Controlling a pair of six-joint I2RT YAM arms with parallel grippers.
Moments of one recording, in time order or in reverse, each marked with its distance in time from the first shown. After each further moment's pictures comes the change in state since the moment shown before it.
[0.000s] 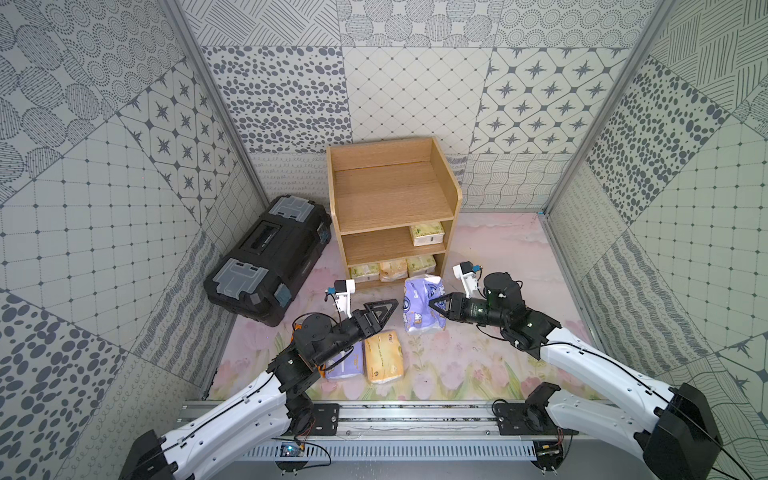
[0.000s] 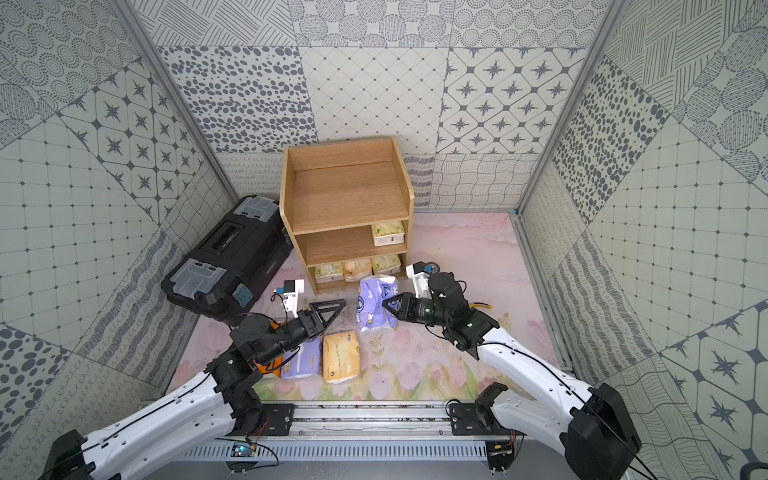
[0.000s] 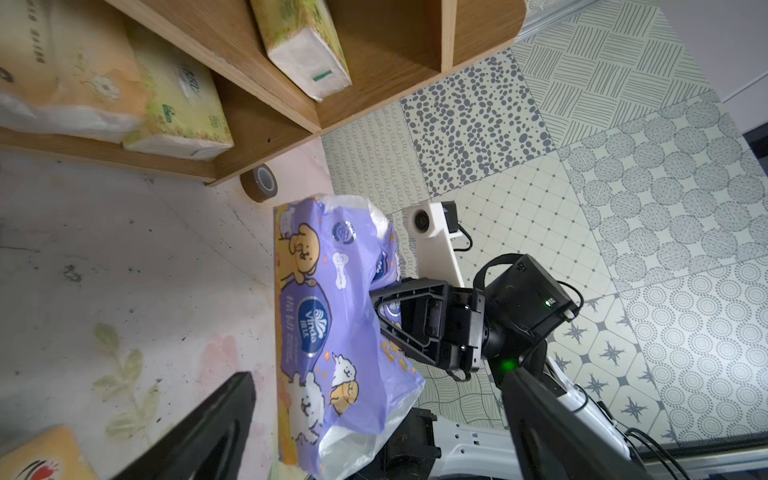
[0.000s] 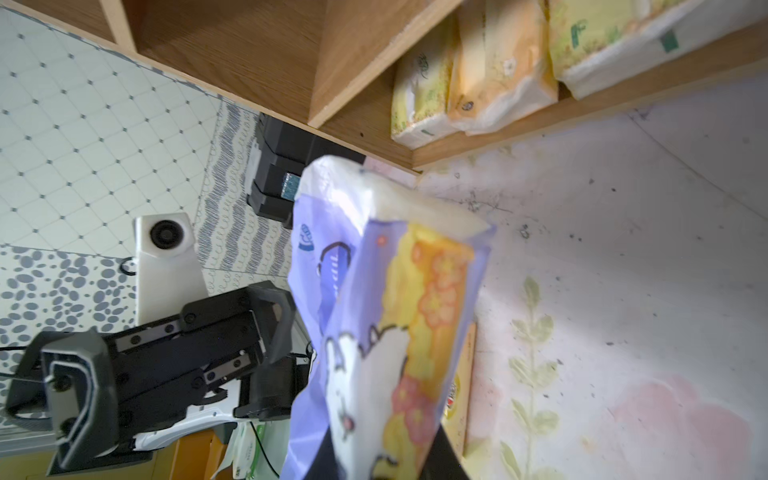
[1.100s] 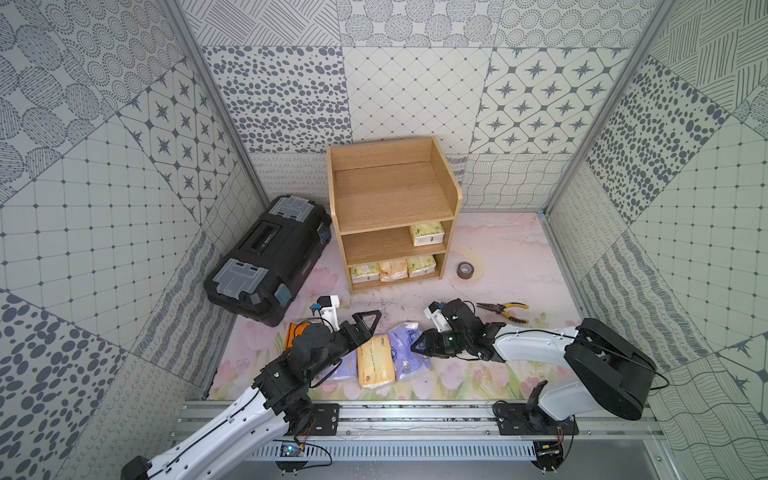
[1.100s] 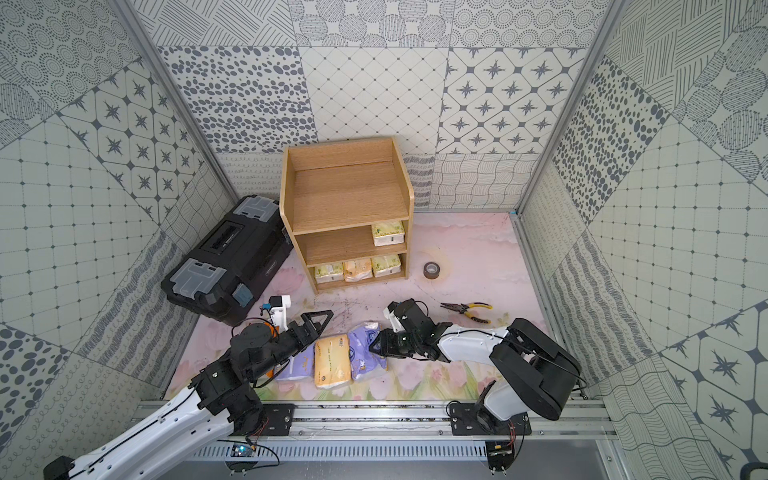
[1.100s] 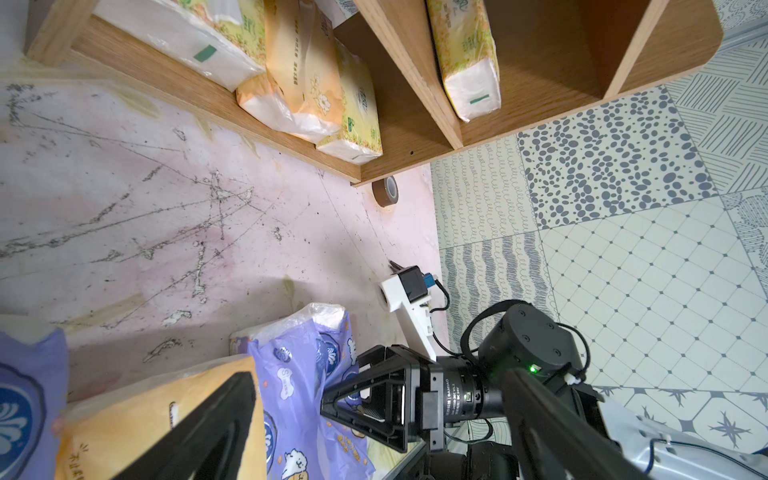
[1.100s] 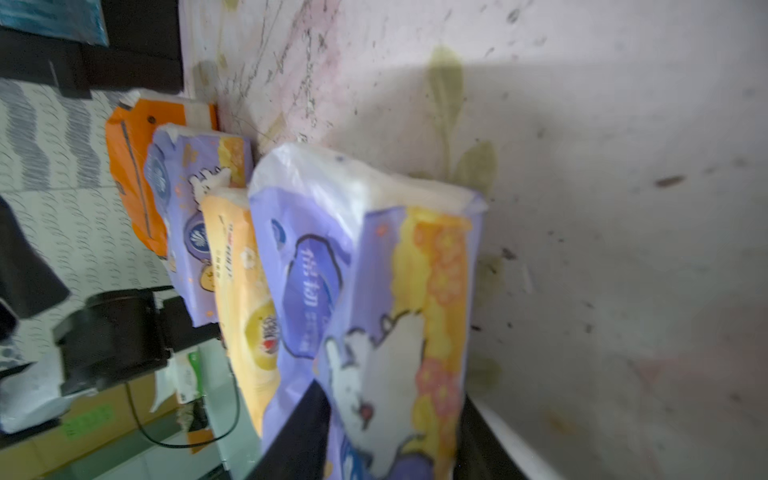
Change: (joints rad) left arm 0.000 -0.152 -0.027 -0.378 -0.178 -0.013; right arm 0.187 0.415 -0.158 0.237 -0.004 0.079
